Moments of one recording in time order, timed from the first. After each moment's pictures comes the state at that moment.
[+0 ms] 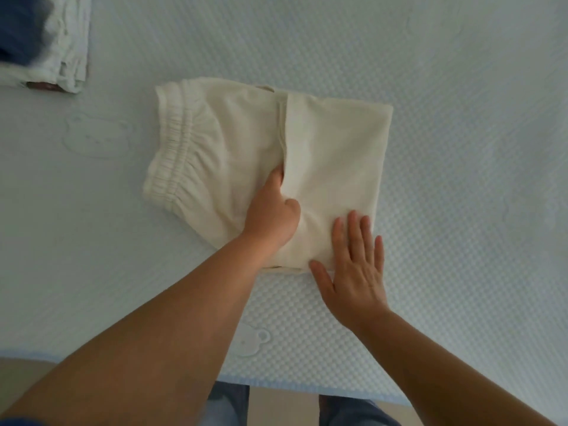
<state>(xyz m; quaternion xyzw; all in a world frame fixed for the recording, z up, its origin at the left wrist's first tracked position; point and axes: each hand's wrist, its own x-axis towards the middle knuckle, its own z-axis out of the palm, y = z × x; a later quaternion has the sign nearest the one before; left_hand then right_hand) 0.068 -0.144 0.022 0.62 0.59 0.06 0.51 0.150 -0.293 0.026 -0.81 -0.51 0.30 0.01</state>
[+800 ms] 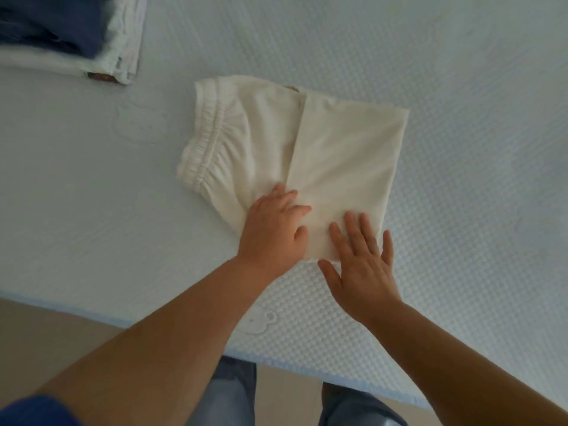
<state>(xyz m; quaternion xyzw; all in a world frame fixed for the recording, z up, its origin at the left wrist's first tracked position) 0.027 -0.180 0.046 0.83 0.47 0.00 0.30 0.158 -0.290 0.047 -0.74 -0.59 0.31 -0.08</state>
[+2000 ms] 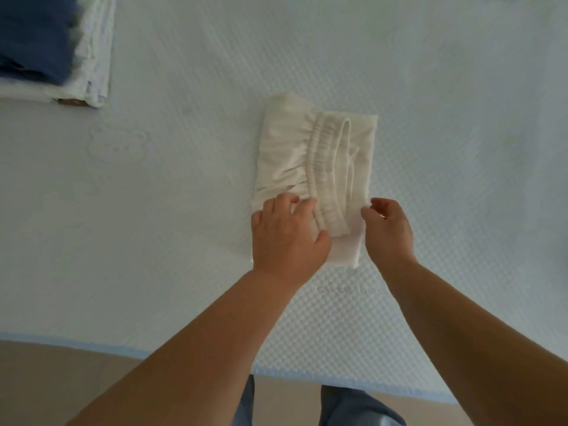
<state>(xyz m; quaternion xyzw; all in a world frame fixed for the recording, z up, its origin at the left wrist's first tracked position) 0.070 -0.193 0.073 0.81 0.52 -0.01 0.26 0.209 -0.250 0.052 -0.87 -0.10 0.39 0.28</state>
